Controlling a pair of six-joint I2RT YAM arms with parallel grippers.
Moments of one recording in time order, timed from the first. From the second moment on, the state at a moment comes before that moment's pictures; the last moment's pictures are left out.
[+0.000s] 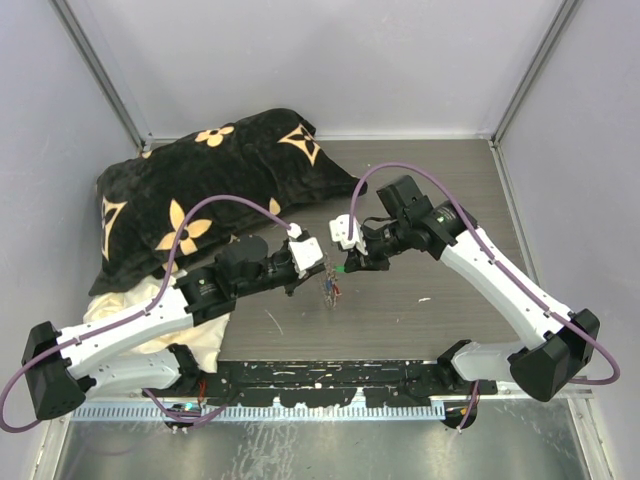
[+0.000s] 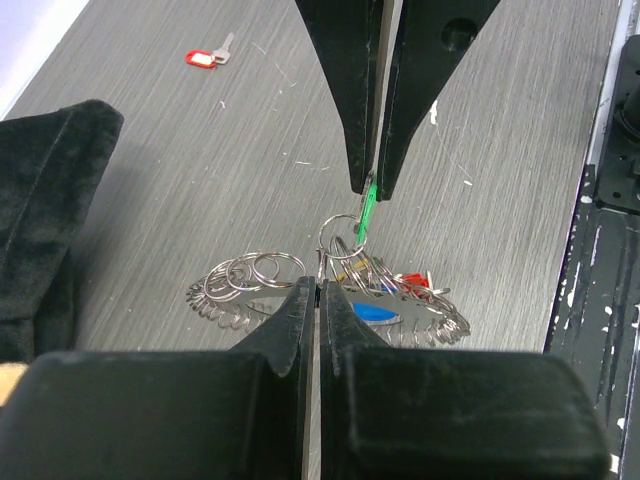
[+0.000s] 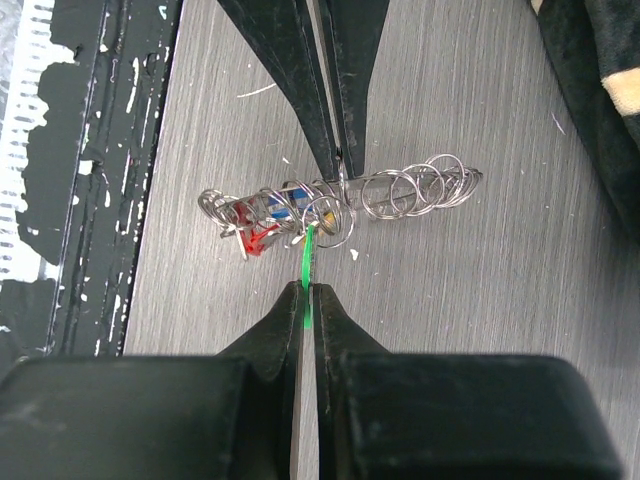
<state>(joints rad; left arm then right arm) -0.98 1.04 0.82 -0.06 0.14 0.23 0.61 1.27 1.28 -0.98 -0.74 -0.94</state>
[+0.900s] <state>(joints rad) -1.01 1.01 0.71 0.12 0.09 0.22 0.61 1.25 1.22 -0.94 -0.71 -0.93</state>
